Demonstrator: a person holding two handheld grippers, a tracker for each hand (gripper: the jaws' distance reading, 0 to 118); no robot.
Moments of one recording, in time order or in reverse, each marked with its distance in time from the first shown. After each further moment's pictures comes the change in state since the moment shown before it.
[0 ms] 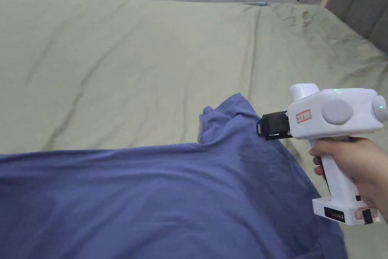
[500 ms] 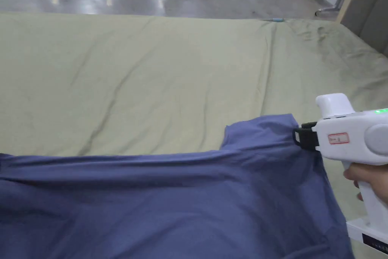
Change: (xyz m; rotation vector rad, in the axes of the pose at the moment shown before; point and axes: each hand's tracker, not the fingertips) left arm -0.011 -0.004 0.068 0.031 -0.005 0.006; right arm -0.015 -0.047 0.118 0.204 0.078 0.120
